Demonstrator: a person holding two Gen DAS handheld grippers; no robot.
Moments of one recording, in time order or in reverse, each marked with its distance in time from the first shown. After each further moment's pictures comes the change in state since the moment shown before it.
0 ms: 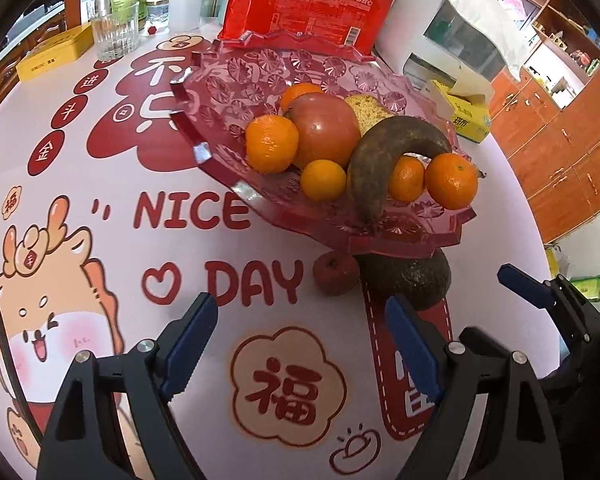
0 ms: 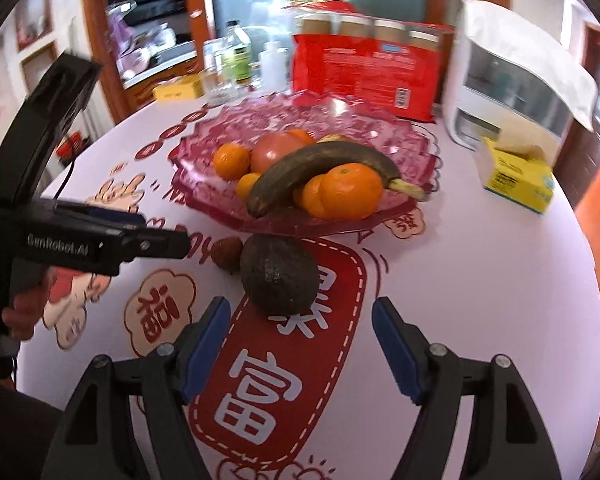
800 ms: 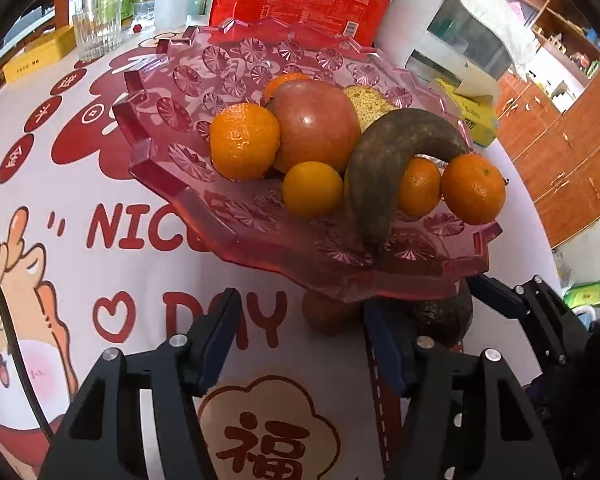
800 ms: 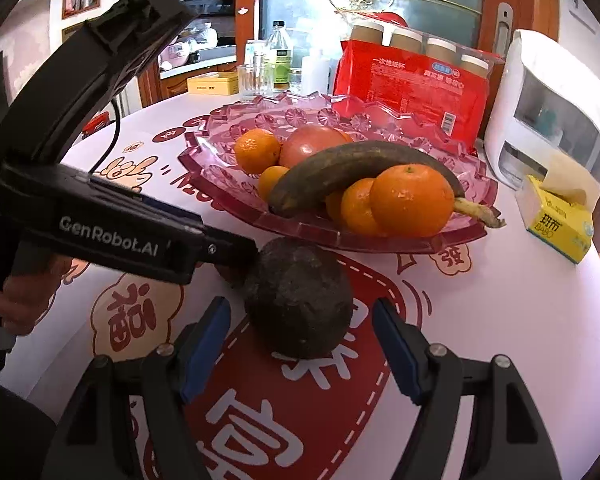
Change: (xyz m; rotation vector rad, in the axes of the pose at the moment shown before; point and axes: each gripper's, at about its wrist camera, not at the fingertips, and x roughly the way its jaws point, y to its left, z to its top) left arm 0.039 -0.006 0.008 -0.006 -0.037 -0.020; right arm 0.049 0.011 -0.006 -0.130 -0.101 0.043
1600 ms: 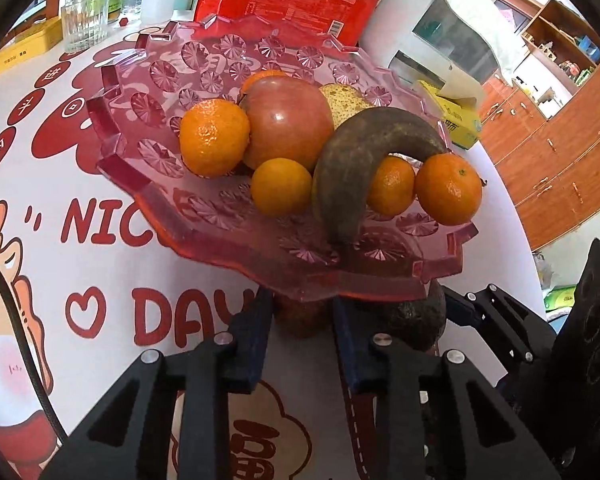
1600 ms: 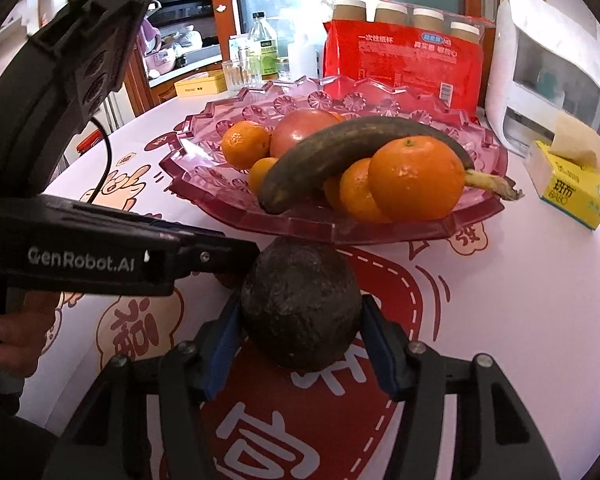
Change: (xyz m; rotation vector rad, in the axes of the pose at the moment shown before) left arm 0.002 -0.010 -0.001 -0.010 0.012 -0.069; right arm 0.013 -0.008 0.003 0.110 0.050 0.052
